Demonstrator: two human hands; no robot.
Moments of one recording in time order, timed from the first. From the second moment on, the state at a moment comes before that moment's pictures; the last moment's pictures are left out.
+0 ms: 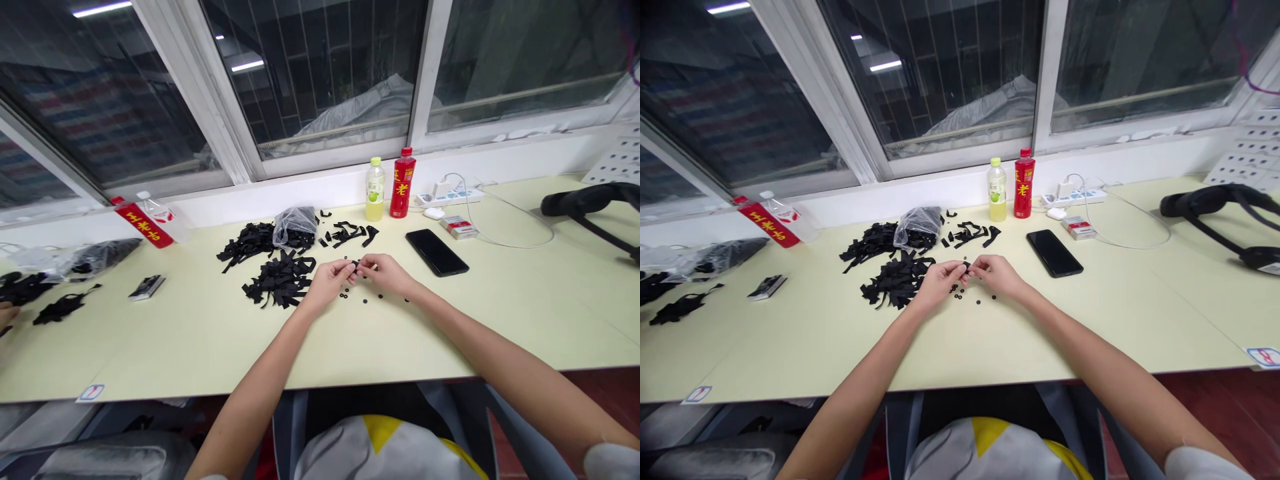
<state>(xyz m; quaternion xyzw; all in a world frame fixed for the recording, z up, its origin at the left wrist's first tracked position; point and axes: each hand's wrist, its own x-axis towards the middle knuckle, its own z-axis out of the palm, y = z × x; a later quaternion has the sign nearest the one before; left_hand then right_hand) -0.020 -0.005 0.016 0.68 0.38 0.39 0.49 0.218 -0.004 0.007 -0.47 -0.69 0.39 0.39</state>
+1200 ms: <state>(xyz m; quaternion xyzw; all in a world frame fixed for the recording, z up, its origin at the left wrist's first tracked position) -0.022 0.008 -0.005 0.66 0.49 0.38 0.42 0.196 -0.020 -0.003 -0.39 -0.86 0.20 0.25</state>
